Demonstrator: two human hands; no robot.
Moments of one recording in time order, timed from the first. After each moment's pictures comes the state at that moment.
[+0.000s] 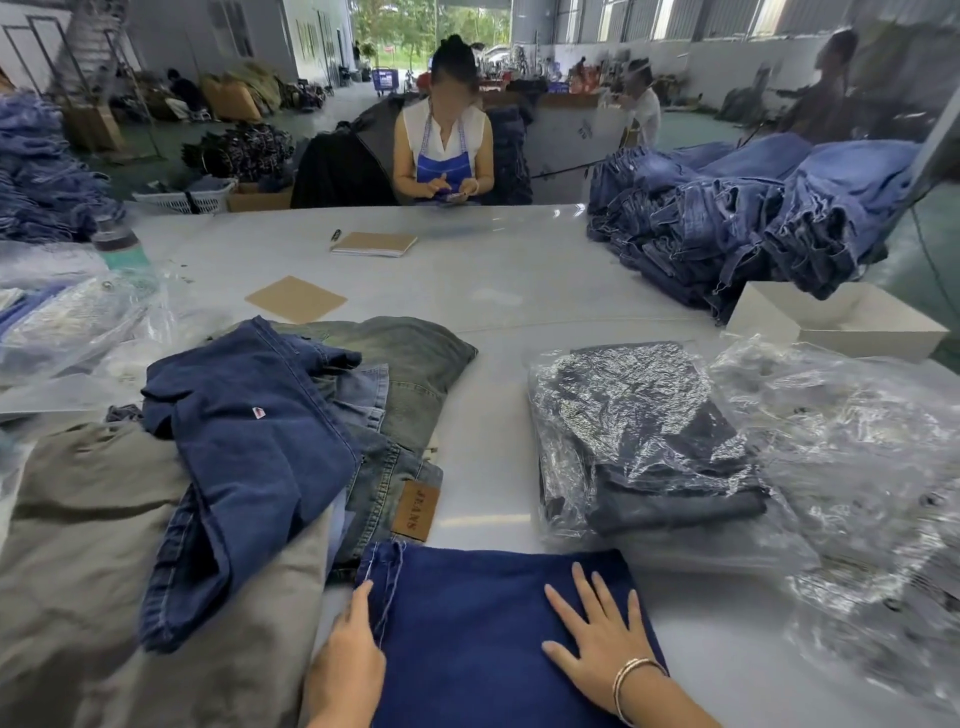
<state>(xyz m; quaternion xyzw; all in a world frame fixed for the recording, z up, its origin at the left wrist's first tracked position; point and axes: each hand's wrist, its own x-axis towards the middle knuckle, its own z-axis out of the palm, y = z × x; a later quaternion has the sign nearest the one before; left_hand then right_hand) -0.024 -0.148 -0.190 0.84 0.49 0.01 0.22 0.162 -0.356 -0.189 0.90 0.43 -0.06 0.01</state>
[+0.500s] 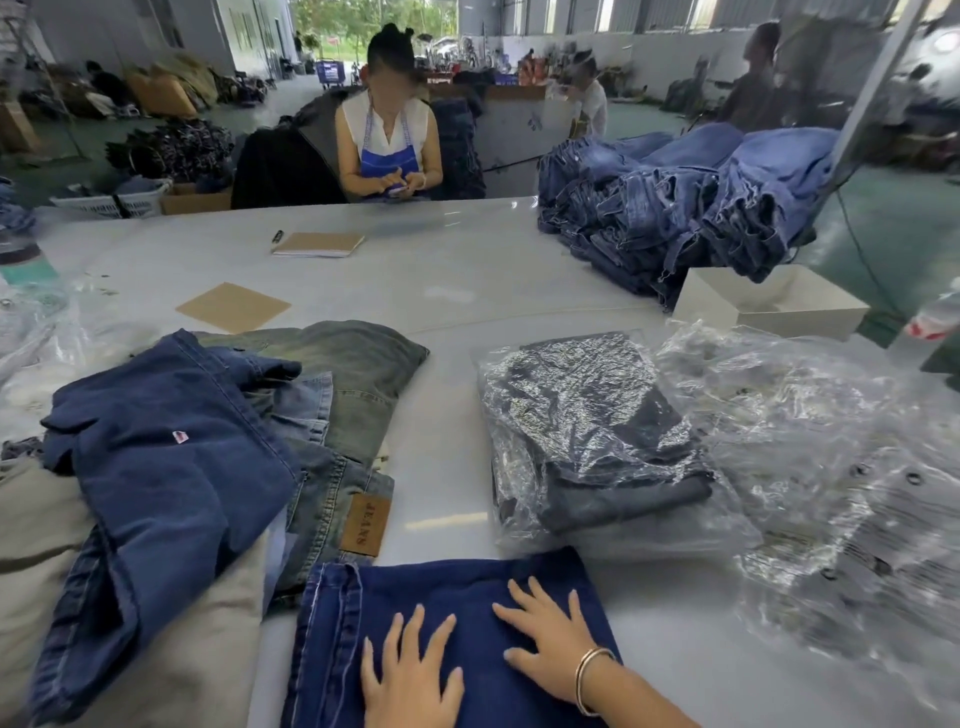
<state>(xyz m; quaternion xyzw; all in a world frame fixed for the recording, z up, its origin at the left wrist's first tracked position) 0.034 -0.225 -0.223 0.94 0.32 -0.01 0.12 0.181 -0.348 -0.200 0.85 0.41 -0.31 -0.07</state>
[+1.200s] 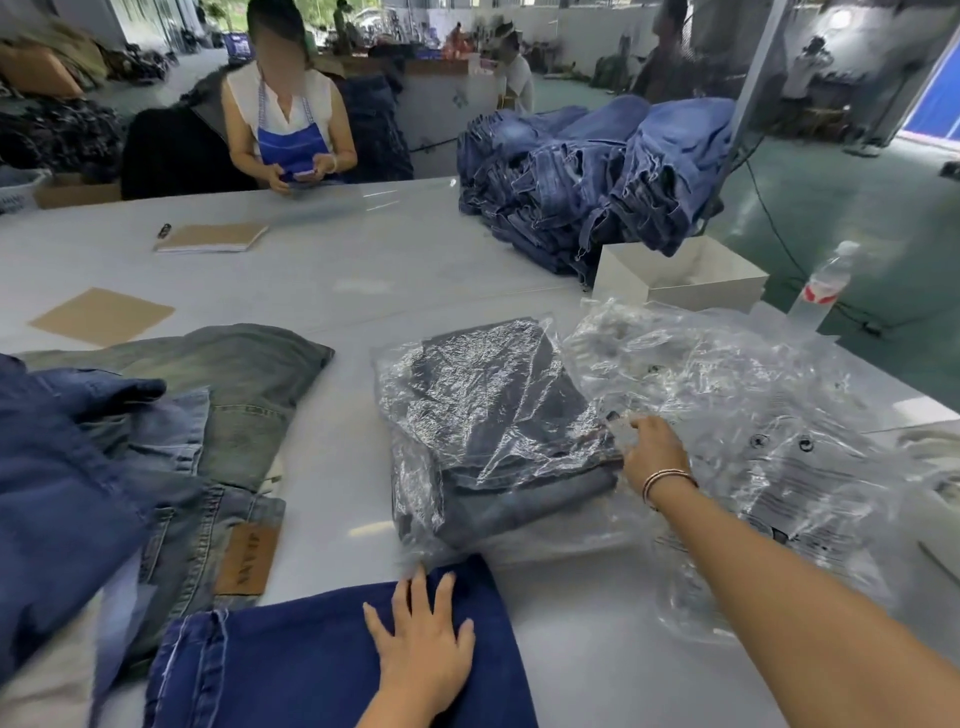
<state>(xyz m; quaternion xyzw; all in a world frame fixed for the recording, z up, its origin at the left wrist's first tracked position) 0.157 -0.284 -0.220 0.93 0.28 -0.15 0.15 0.421 -0.458 -0.116 0.98 0.10 0.00 -0.16</state>
